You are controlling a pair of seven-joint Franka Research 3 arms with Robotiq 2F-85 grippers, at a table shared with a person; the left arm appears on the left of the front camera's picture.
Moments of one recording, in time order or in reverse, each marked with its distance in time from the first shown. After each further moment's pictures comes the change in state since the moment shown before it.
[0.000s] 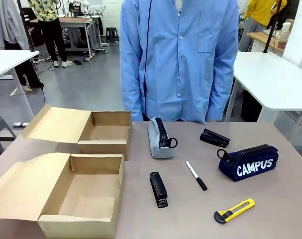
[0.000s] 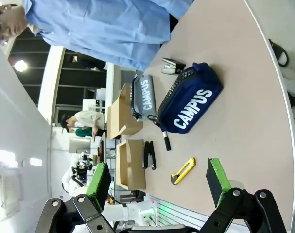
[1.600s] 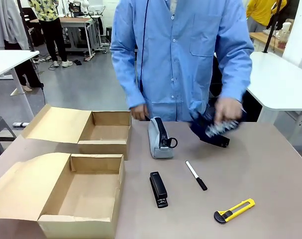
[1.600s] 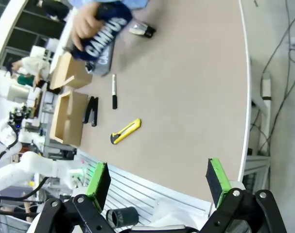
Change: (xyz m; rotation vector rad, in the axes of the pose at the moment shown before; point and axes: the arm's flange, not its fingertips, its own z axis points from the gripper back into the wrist) left arm -0.005 0.001 0.006 0.015 -0.011 -0.004; right arm -0.025 0.003 0.029 -0.209 0.155 0.374
